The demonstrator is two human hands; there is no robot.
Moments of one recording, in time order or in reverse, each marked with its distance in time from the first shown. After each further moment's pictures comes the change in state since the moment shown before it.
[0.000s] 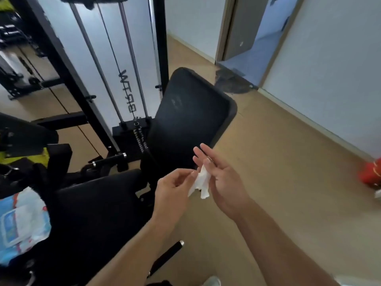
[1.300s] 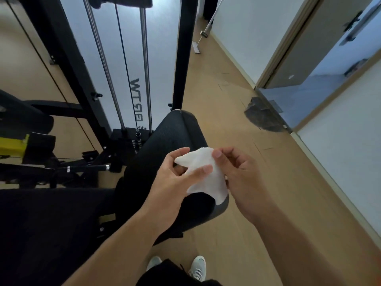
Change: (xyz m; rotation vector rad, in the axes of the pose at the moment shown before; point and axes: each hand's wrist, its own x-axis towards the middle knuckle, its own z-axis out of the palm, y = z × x) left_hand 0.236 0.105 0.104 -0.647 0.111 -0.103; right_hand 0.244 -0.181 -0.073 -0.499 -0.128 -0.085
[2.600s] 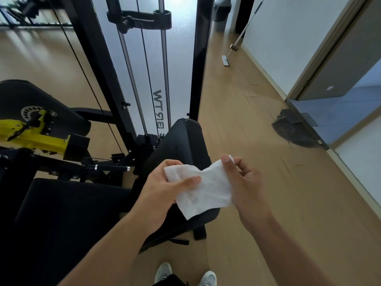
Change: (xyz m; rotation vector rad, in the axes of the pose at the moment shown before) left_hand -0.012 -0.007 0.011 0.152 0.143 0.089; right_hand 0.006 0.005 -0.034 0.148 -0.021 0.005
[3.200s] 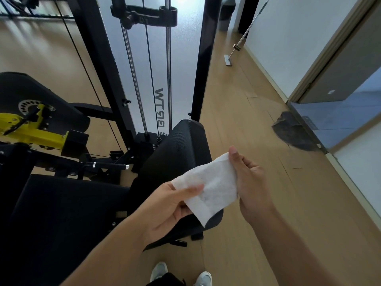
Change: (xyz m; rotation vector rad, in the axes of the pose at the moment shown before) left_hand -0.001 0.002 0.000 -0.257 -0.233 -0.277; right_hand 0.030 0.000 0.008 0.081 0.055 0.094
